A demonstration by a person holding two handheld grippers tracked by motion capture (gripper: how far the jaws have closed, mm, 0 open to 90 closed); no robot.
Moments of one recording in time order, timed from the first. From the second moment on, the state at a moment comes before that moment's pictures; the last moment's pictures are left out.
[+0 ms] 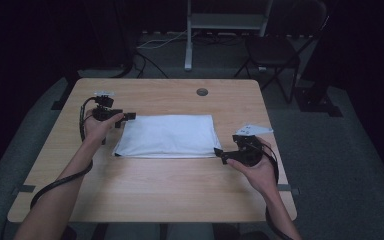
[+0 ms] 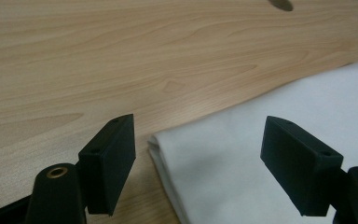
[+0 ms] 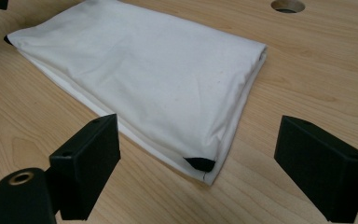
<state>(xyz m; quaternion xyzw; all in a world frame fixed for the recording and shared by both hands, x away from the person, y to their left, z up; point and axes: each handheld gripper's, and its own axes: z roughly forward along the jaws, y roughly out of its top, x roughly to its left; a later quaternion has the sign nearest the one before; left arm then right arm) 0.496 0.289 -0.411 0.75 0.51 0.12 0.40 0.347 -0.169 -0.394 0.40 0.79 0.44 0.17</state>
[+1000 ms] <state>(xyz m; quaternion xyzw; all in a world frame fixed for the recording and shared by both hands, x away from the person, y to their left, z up) 0.515 0.287 -0.429 0.75 0.53 0.10 0.37 0.361 -0.100 -0.378 0.32 0.83 0.43 0.15</state>
